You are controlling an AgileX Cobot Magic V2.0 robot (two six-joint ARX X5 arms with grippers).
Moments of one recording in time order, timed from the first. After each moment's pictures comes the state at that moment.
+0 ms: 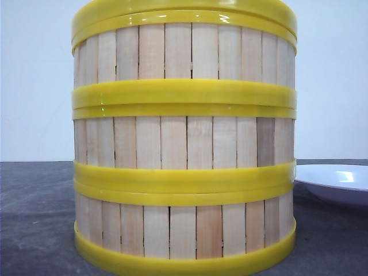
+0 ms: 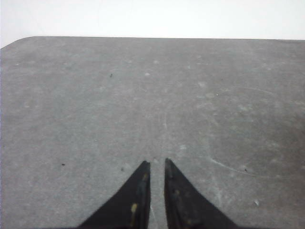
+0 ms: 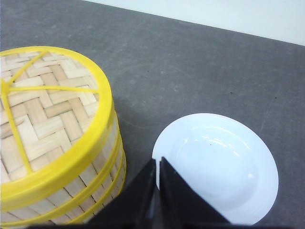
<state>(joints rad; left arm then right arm) -0.04 0.00 0.05 -0.23 -0.09 -0.01 0.98 0.63 1.03 -0.98 0.55 0.37</state>
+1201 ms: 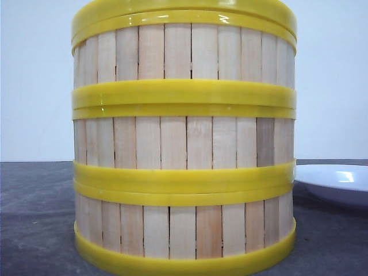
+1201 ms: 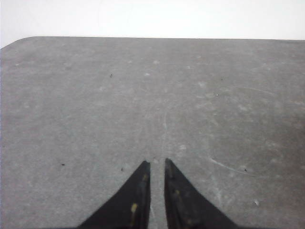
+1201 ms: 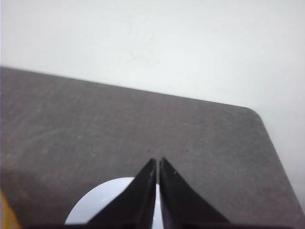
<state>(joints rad) -0.04 0.00 0.05 -0.23 -0.09 -0.01 0.28 0.62 1.00 -0.60 0.24 -0.02</state>
